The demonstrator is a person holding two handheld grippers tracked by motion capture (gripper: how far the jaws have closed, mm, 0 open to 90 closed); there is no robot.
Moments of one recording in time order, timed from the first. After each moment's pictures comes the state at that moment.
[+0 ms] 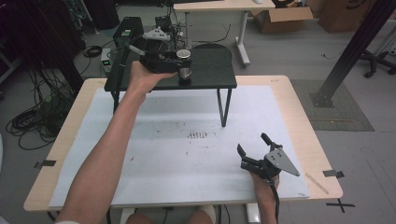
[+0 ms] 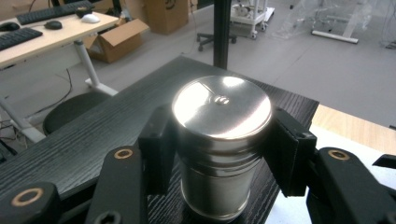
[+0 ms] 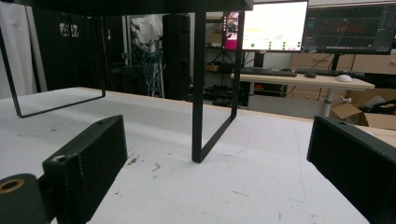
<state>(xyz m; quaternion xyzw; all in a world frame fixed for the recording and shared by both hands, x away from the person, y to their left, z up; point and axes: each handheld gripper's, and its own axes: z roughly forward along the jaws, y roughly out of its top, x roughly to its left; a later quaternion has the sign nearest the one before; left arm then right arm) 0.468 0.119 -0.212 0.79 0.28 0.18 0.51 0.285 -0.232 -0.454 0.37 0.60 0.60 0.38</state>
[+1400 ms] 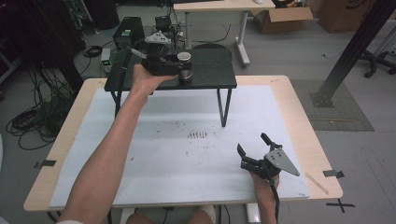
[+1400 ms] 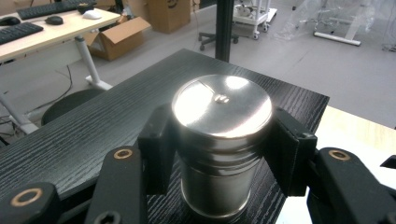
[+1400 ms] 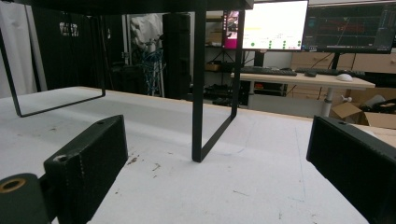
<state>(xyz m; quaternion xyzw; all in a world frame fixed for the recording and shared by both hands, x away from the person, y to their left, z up) 0.471 0.120 -0.222 0.79 0.29 0.18 0.51 0.286 -0.232 -0.453 0.37 0.60 0.60 0.38</state>
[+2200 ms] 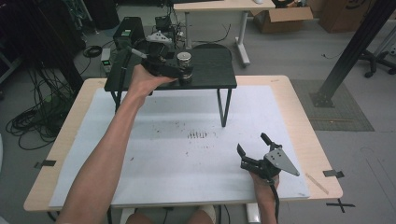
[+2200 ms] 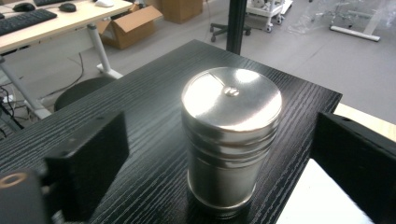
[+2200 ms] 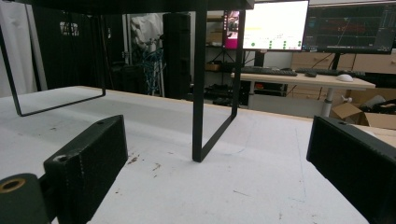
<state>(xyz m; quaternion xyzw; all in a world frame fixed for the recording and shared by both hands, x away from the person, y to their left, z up) 0.469 0.119 -0.220 0.79 0.32 0.19 0.49 0.286 -0.232 -0.453 0.37 0.60 0.60 0.38</state>
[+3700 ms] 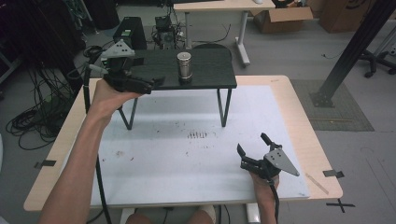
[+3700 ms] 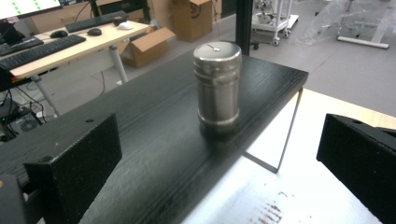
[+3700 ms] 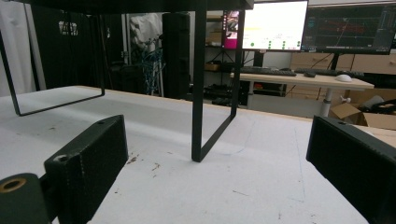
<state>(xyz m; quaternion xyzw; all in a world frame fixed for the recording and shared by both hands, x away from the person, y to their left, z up) 0.390 0.191 -0.209 0.77 0.30 0.24 0.51 0.286 -0.231 -0.454 0.37 0.60 0.60 0.38</state>
